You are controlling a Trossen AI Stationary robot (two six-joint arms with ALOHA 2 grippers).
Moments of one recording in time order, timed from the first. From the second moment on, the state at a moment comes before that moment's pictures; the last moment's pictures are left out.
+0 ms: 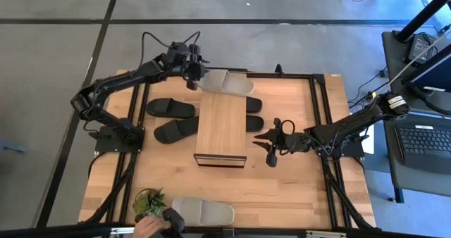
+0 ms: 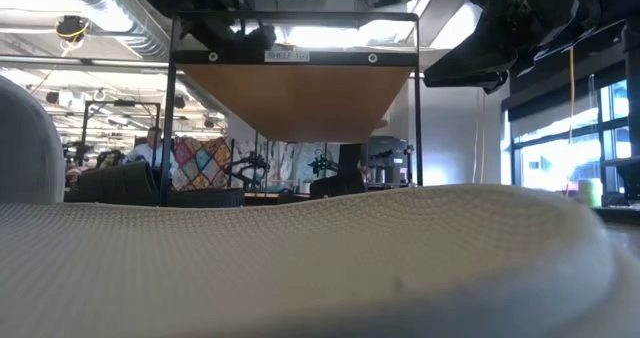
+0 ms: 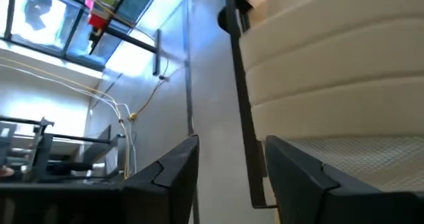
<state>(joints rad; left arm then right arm) 0.70 1.43 1.09 -0.18 0.08 1.07 0.34 1.19 0.50 0.25 0.51 0.25</state>
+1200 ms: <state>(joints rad) 0.74 1.27 1.09 -0.44 0.56 0.69 -0.41 1.30 0.91 -0.17 -0.37 0.01</state>
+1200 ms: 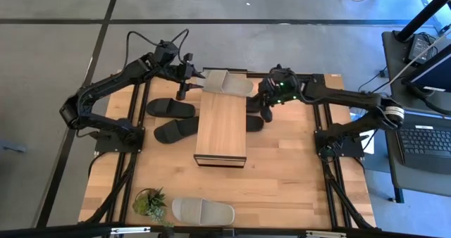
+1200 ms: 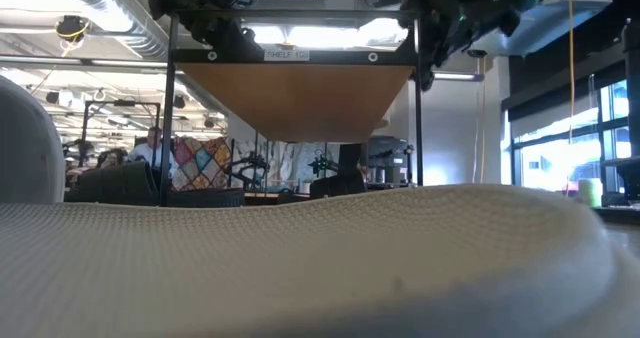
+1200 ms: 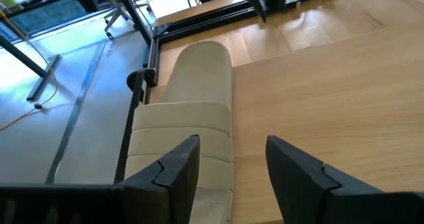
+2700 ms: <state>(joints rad) 0.74 1.27 1.09 -0.51 0.49 0.69 -0.41 1.52 1.03 -0.14 -0.07 -0.11</state>
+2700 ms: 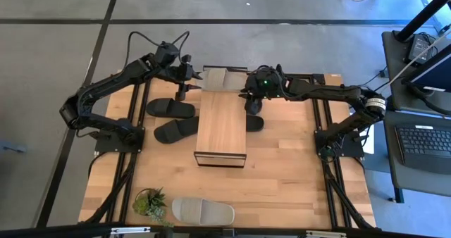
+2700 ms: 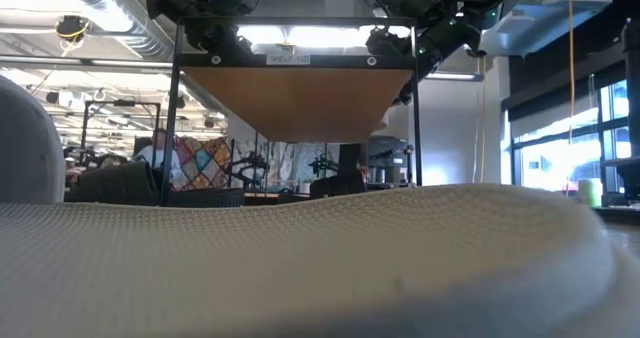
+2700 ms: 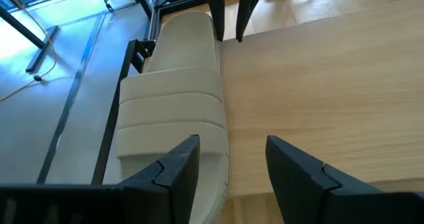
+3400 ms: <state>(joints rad) 0.42 1.17 1.09 -0.61 0.48 0.81 -0.18 1.28 1.03 -0.39 -0.08 -0.02</state>
